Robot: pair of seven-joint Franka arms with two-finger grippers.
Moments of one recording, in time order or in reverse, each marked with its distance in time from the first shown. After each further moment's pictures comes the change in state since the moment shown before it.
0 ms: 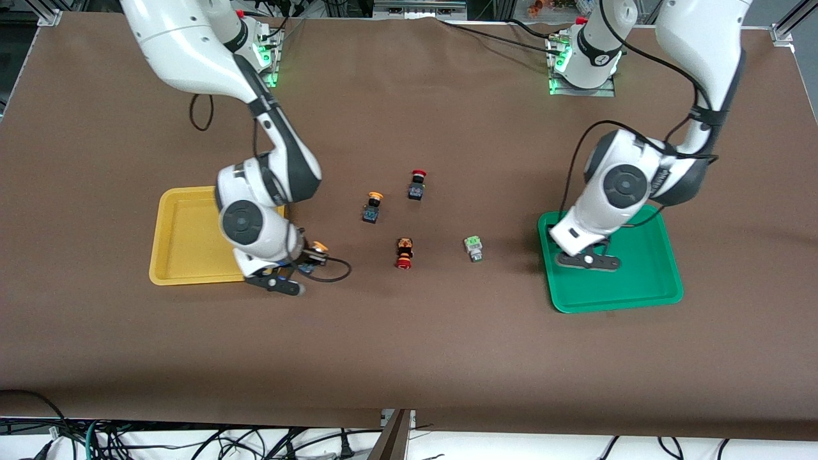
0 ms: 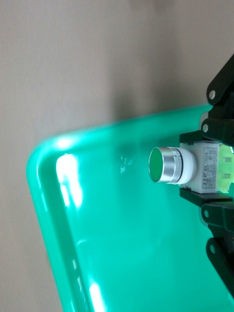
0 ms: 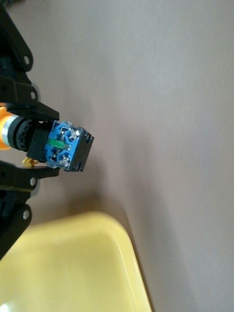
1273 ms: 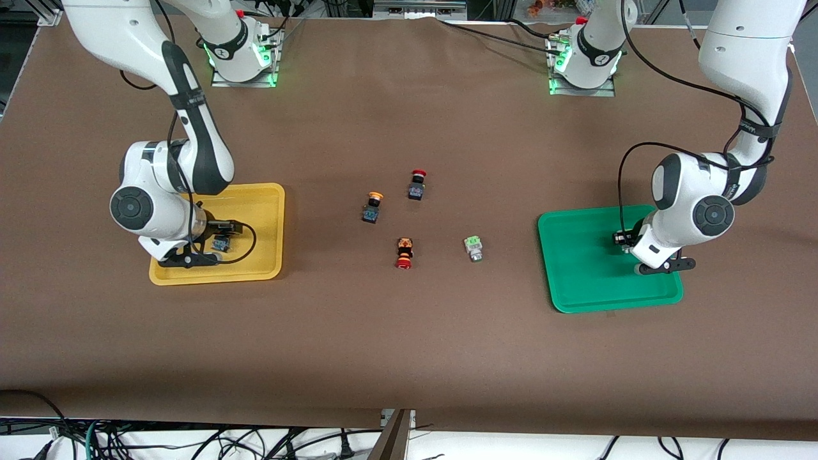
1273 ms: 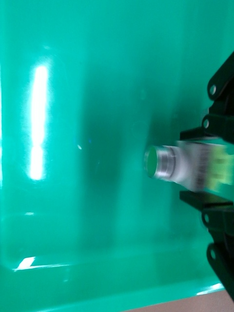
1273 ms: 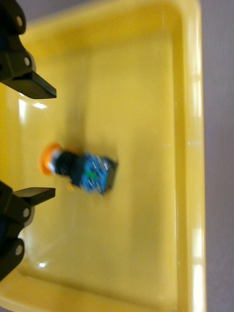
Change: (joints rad) left arm 0.074 0.077 0.194 -0.060 -0.130 0.044 0.091; right arm -0.012 -0.198 -0.213 -0.317 0.027 -0.055 -0.456
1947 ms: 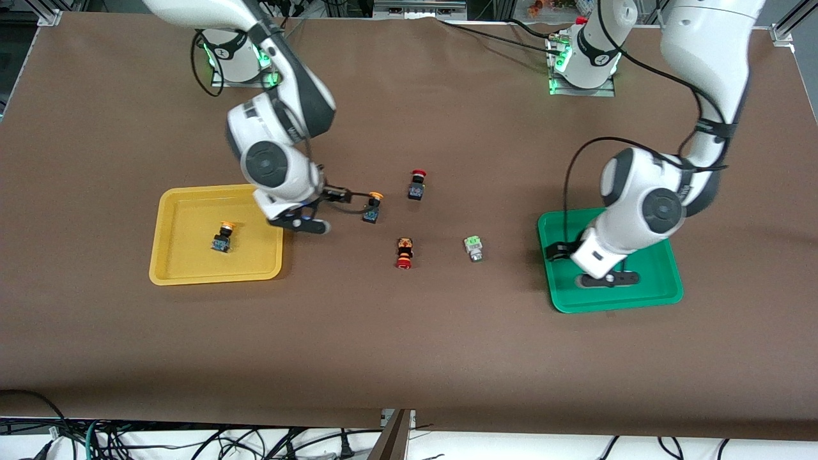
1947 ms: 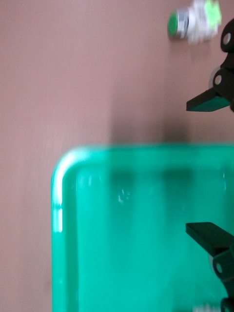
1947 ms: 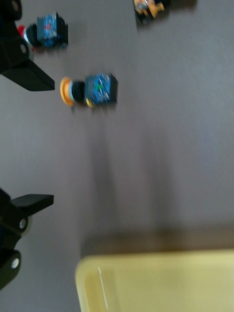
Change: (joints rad) left arm -0.152 0.000 -0.161 0.175 -0.115 -0.021 -0.150; right arm 0.095 -0.013 0.360 0.098 0.007 -0.061 0.668
